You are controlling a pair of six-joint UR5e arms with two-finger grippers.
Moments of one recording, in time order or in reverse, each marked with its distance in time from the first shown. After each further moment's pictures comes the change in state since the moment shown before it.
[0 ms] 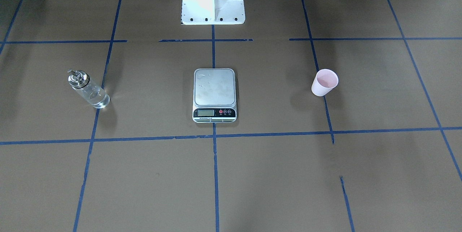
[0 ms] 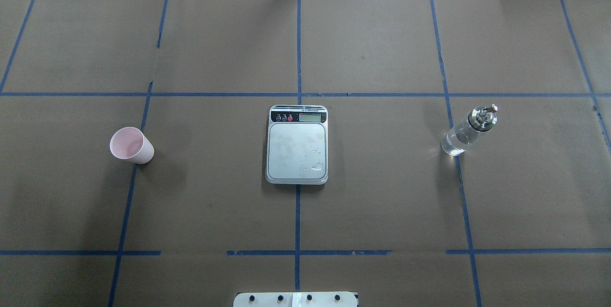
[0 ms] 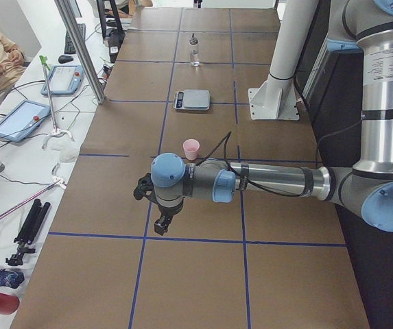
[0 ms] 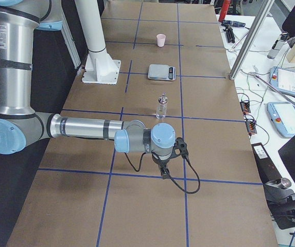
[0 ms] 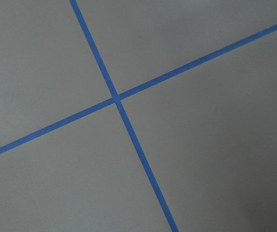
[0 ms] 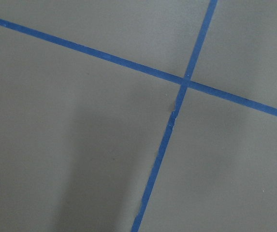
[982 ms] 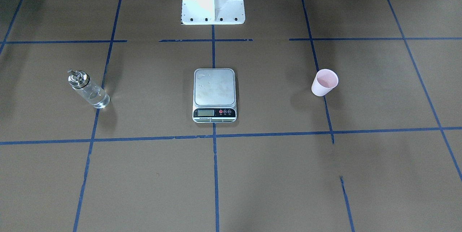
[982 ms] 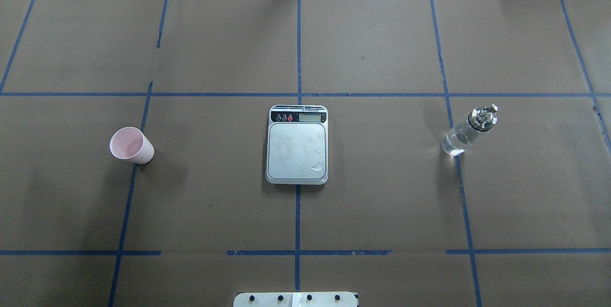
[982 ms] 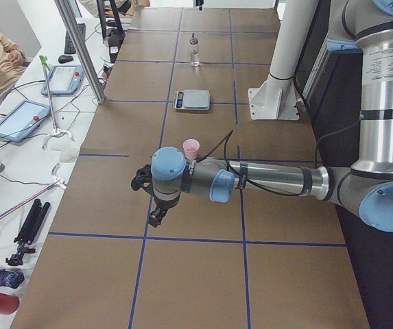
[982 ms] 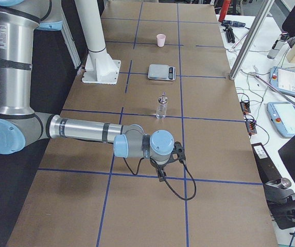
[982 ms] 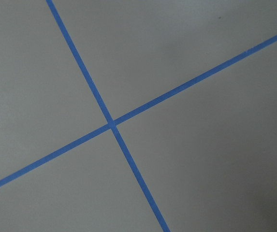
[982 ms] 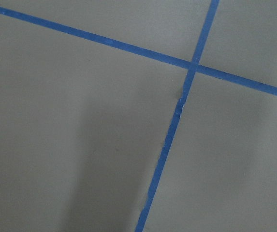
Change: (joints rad) left arm 0.018 0.002 -0.007 -0.126 -0.020 -0.050; right arm -0.015 -0.013 -0.039 0.027 0.031 -0.003
